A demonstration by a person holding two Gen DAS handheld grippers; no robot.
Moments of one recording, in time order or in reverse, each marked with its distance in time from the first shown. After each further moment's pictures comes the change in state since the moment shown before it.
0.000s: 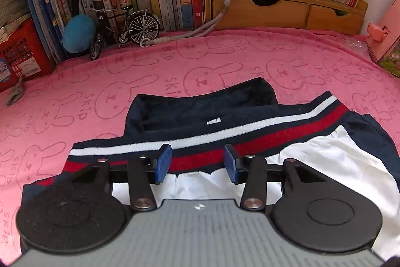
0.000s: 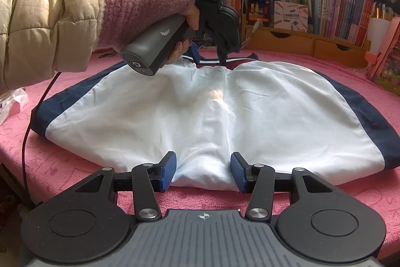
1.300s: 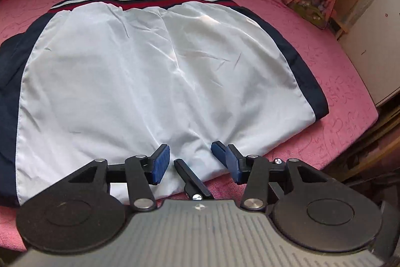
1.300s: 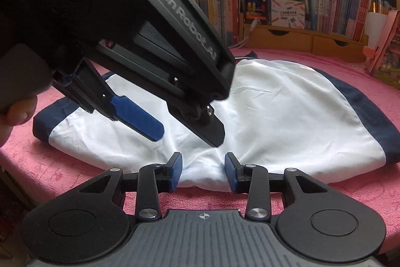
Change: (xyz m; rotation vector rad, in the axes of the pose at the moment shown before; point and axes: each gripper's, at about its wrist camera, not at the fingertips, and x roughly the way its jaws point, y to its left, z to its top) left arm -0.083 -0.023 -0.123 -0.029 0.222 -0.292; right arm -0.009 0.000 0.013 0.037 0.007 -0.003
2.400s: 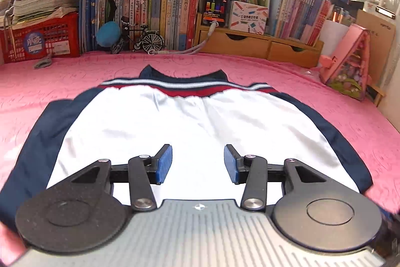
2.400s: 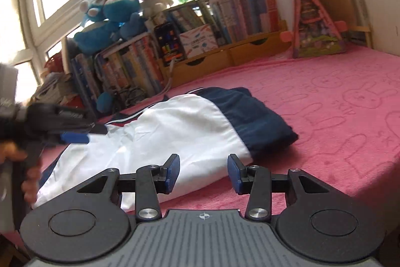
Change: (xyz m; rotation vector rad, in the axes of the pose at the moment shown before) left arm -0.021 -0.023 -0.048 -0.079 -0.505 0.247; right arm -0.059 -0.159 -0.017 0.452 -0.183 -0.078
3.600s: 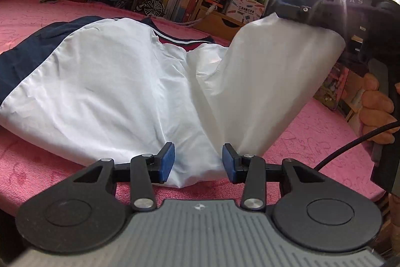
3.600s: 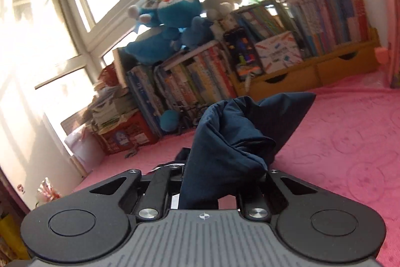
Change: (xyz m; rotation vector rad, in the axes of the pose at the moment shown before) left arm -0.004 0.036 -0.043 -0.304 0.031 -0.220; right arm 0.088 0.095 0.115 -0.202 0.117 0.483
